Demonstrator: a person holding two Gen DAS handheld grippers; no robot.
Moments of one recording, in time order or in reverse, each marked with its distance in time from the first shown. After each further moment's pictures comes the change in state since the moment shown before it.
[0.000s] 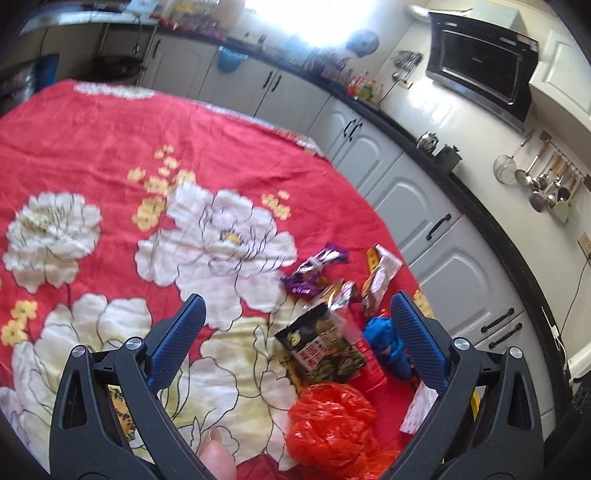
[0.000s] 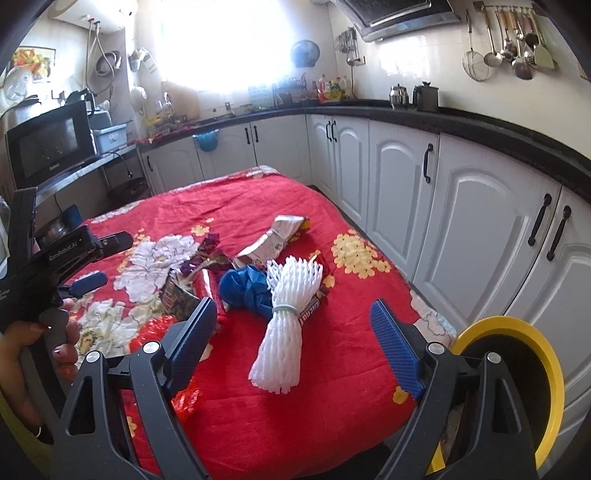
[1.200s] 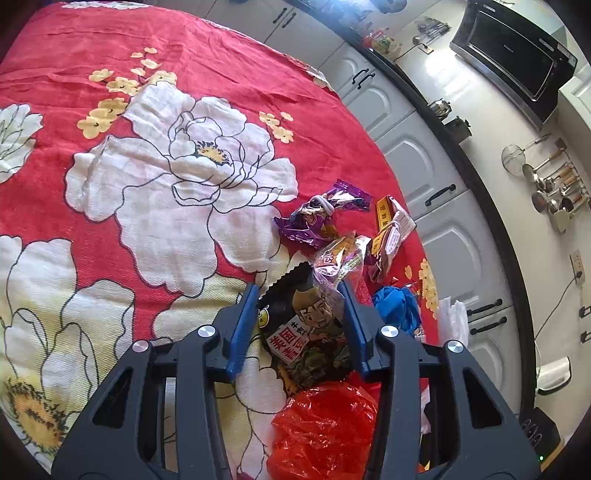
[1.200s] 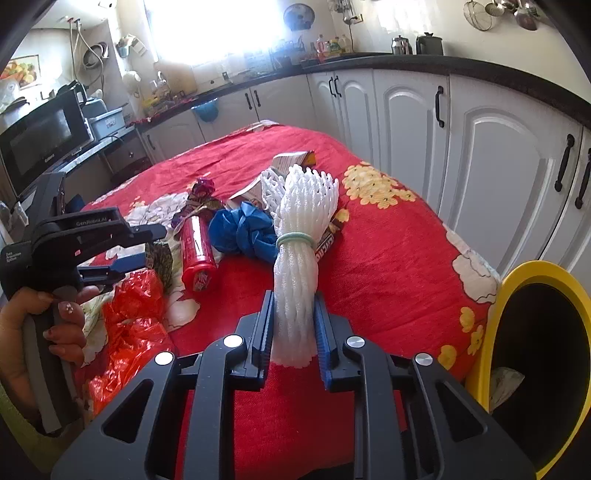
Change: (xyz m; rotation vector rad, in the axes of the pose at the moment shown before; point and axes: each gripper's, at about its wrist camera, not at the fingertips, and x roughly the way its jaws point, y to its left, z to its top) left arm 0.061 0.011 -0.012 -0.123 0.228 -0.077; right arm 0.033 -0.011 -0.034 0.067 0.114 0.073
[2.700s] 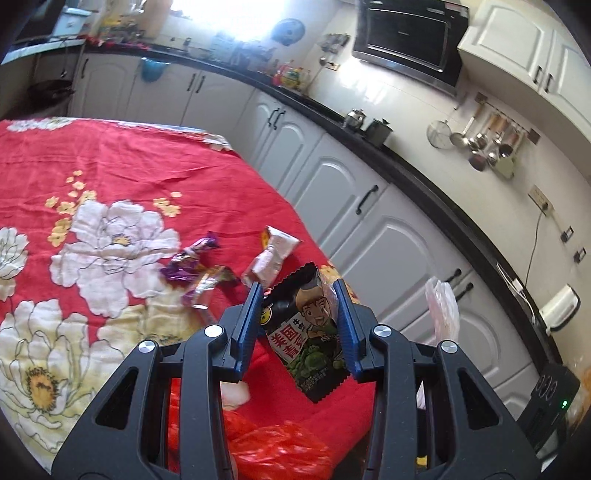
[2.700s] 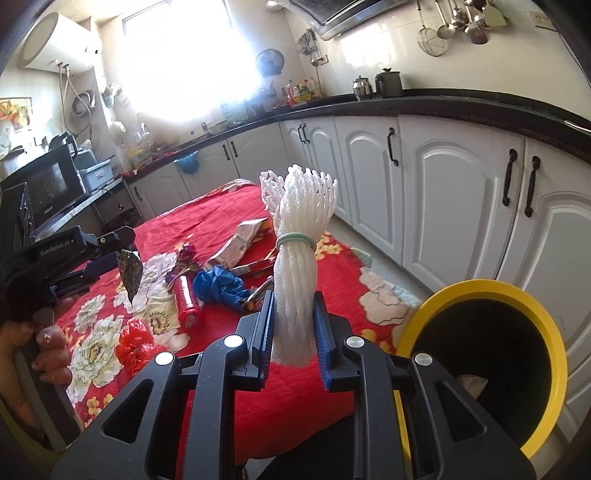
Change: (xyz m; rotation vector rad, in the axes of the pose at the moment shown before) left arm -0.065 -0.112 -0.036 0.324 -0.187 -0.100; right arm -0.088 -0.046 0.008 0.085 -0.176 -0.058
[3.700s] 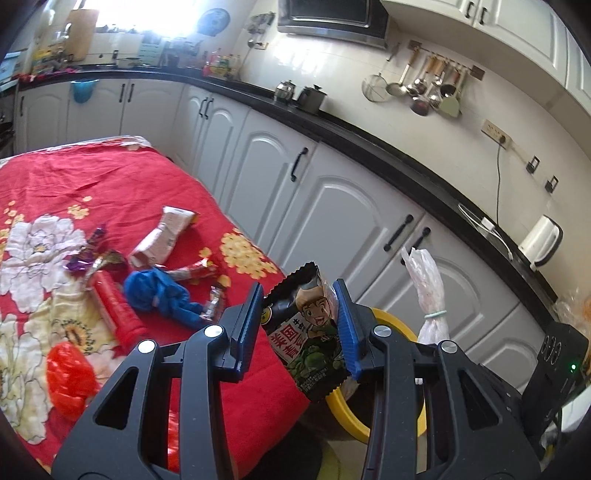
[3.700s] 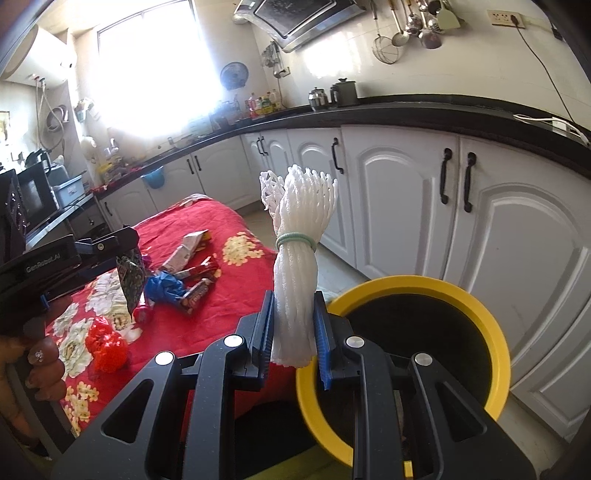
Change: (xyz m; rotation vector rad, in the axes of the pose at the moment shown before) left arm 0.027 -0.102 -0.045 0.211 0.074 -0.125; right arm -0.049 -0.069 -0.010 0.048 -0.030 -0.129
